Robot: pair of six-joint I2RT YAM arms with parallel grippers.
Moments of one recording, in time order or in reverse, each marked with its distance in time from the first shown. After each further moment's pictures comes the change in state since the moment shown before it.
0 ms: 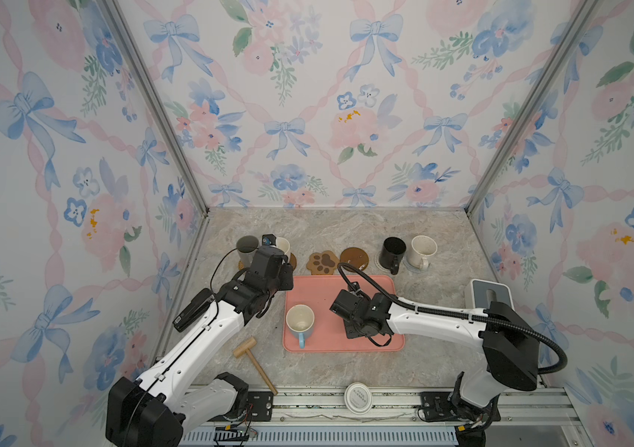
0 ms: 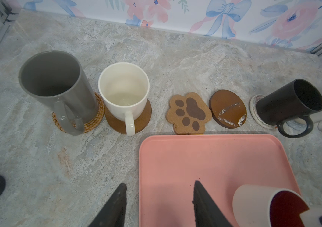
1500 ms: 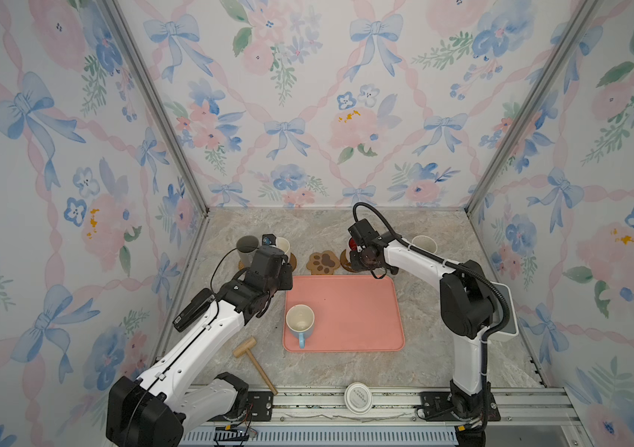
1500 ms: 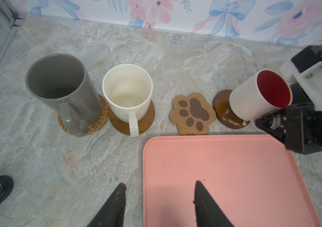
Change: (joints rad) left arm 0.002 0.005 0.000 0.000 -0.018 0.018; right arm -0.462 0.400 0.517 0.051 -0.133 -0.388
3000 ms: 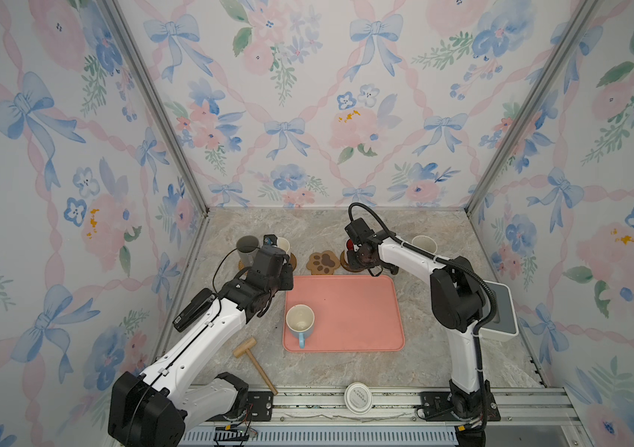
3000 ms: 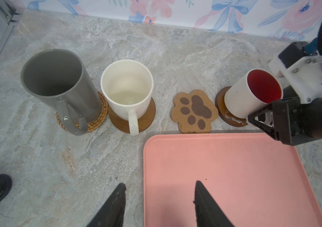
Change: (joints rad) left arm 0.000 0.019 0.000 0.000 0.000 0.000; right arm -0.006 0.081 0.075 -0.028 -0.002 -0.037
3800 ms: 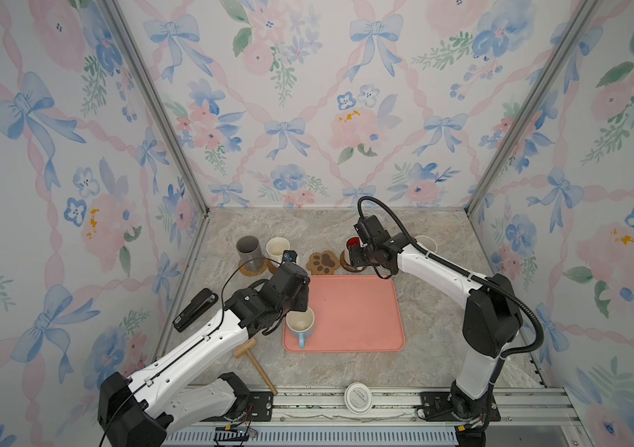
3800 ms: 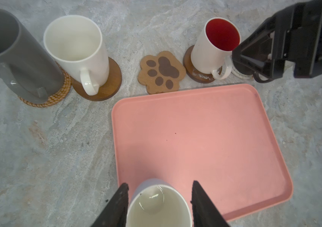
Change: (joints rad) left arm -0.299 -0.057 0.036 -0.220 -0.047 -0.147; right arm 0.057 -0.304 -0.196 0.113 0.027 0.016
